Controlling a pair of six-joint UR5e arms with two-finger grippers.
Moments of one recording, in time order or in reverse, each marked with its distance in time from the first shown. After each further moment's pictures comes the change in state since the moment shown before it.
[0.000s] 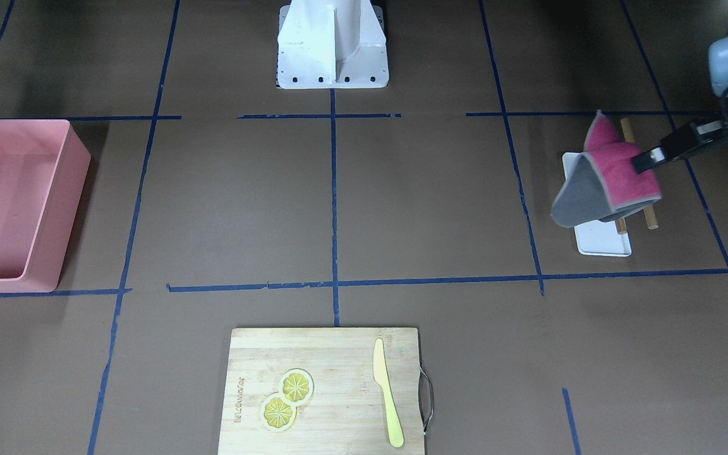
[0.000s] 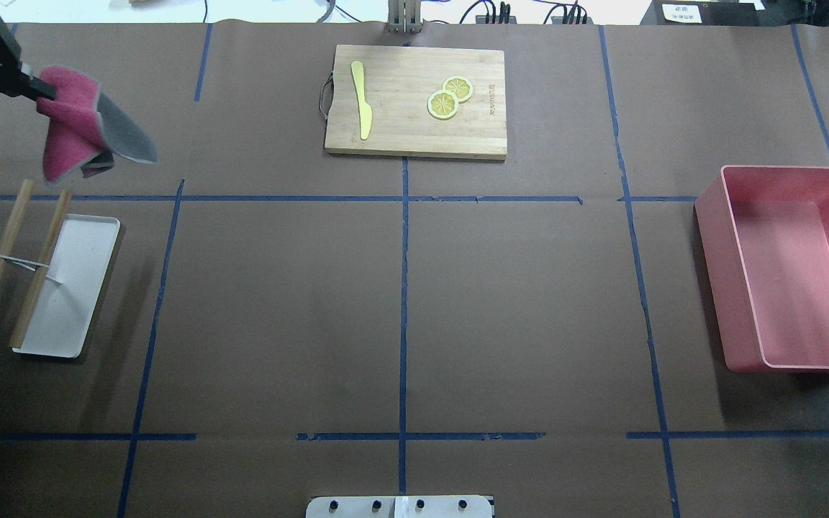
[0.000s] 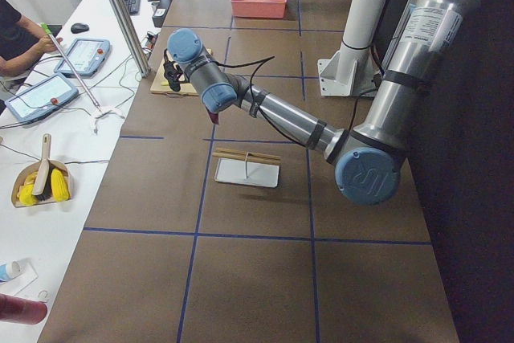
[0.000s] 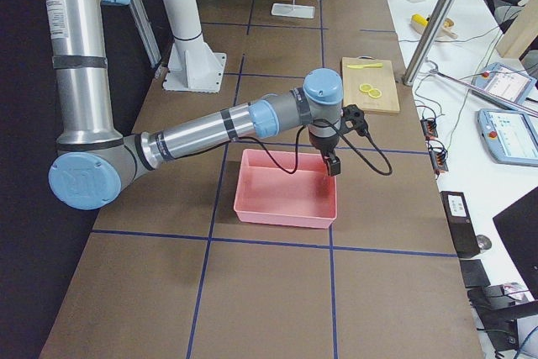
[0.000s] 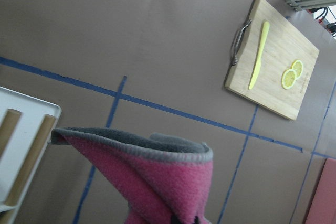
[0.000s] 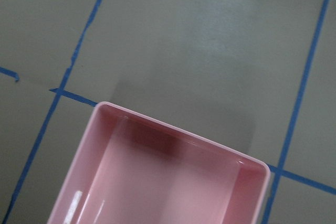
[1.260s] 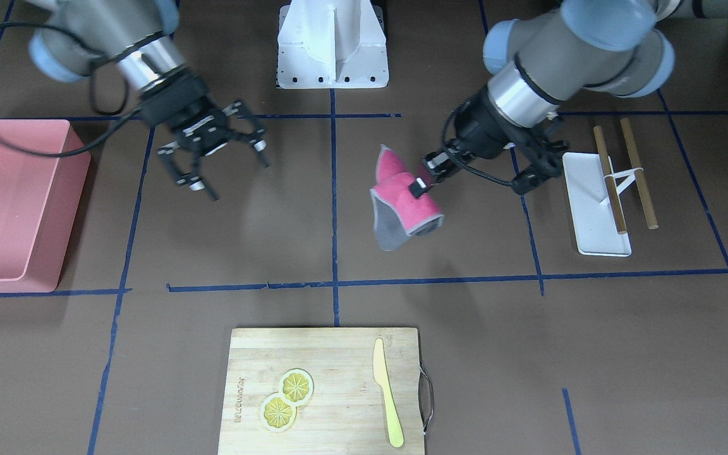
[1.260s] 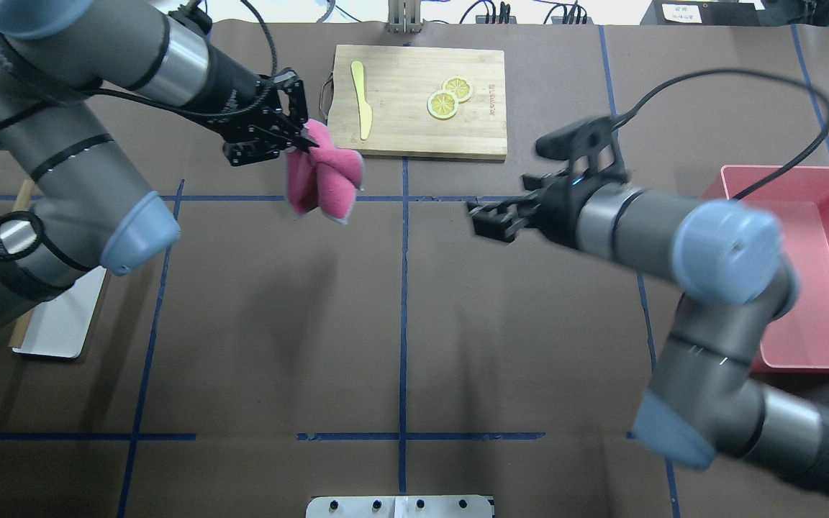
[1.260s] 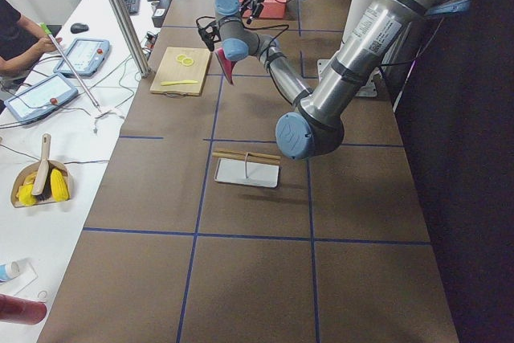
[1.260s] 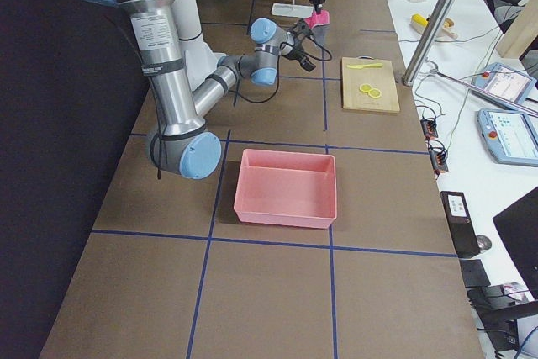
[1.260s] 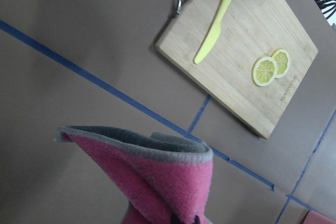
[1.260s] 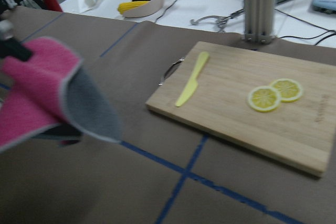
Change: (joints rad) left arm 0.445 -0.284 -0.012 -0.008 0.566 -0.637; right arm -0.928 0.270 0.045 0.697 -0.900 0.809
